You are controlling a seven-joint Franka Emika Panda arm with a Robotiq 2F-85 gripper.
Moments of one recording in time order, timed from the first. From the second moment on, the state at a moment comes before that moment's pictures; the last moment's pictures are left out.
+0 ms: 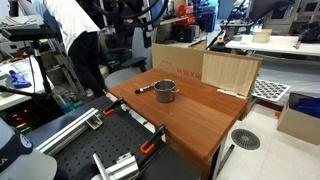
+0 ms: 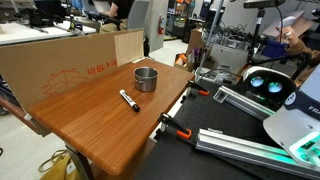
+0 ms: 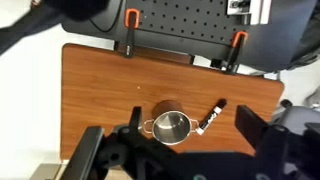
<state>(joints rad) 0.01 -0.59 -0.19 -2.68 -0.03 2.11 -0.37</state>
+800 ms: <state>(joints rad) 0.05 -0.55 -0.16 -2.68 0.03 2.10 -0.37</state>
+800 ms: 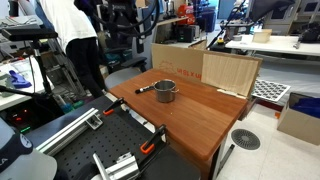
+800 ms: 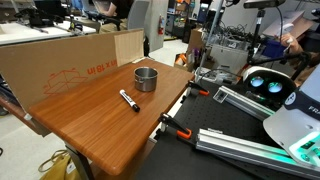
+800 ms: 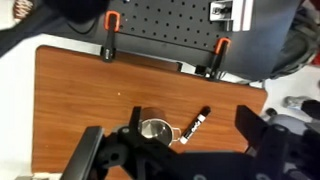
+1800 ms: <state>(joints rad) 0.14 -0.10 0.06 -2.58 0.21 2.27 -0.07</state>
